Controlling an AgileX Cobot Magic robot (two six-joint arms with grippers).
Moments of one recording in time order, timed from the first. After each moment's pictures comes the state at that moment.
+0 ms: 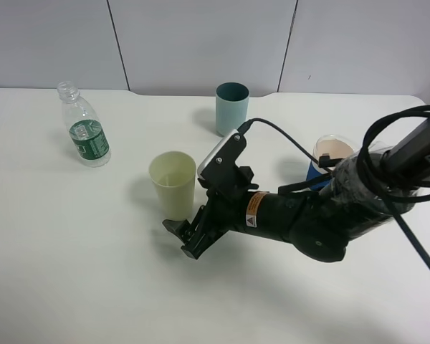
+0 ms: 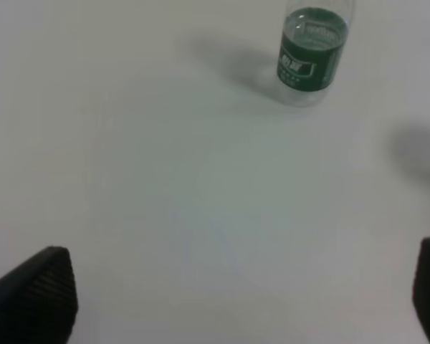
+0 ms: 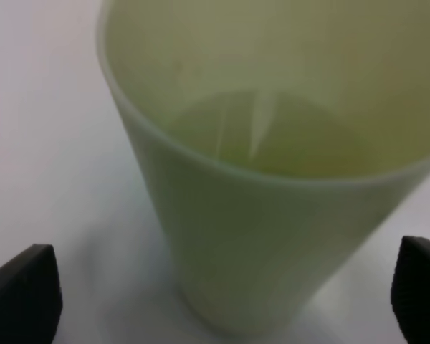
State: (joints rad) left arm 0.03 0.00 -0.50 -0.01 1.06 -0.02; right arm 0.85 2.00 -0.61 -0.10 -0.83 -0.10
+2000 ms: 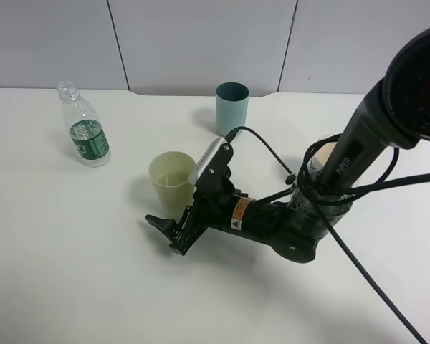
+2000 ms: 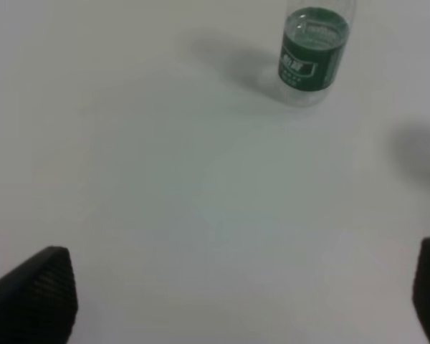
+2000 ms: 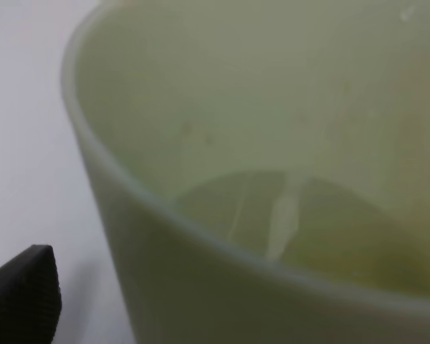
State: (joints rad) left arm 0.03 0.00 -0.50 -0.01 1.06 -0.02; right arm 0.80 2.27 -0.73 -0.24 -1.21 -0.14
